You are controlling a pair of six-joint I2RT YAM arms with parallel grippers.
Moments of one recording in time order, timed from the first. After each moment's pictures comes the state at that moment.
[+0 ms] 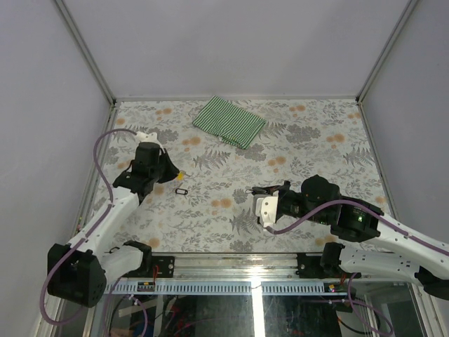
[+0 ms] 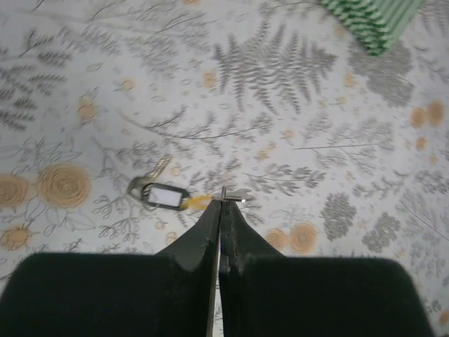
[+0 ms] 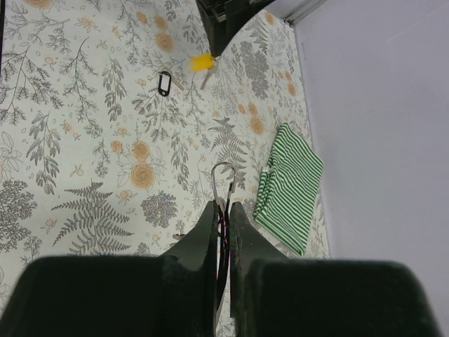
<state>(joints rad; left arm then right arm) -0.23 1.09 0.72 -0.36 0.02 -0.57 1.15 0.79 0.95 -0.48 -0.01 -0.76</state>
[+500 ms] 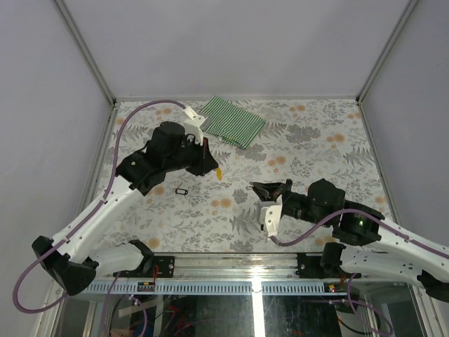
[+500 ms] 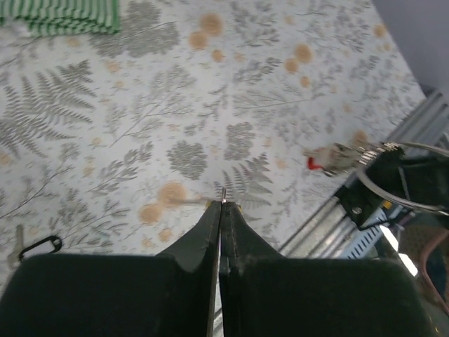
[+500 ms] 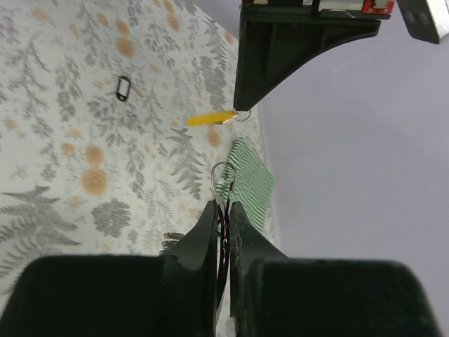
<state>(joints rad) -0.61 1.15 1.21 -0.61 0.24 -0.31 1.15 0.74 0.89 -0.38 0.00 -0.88</state>
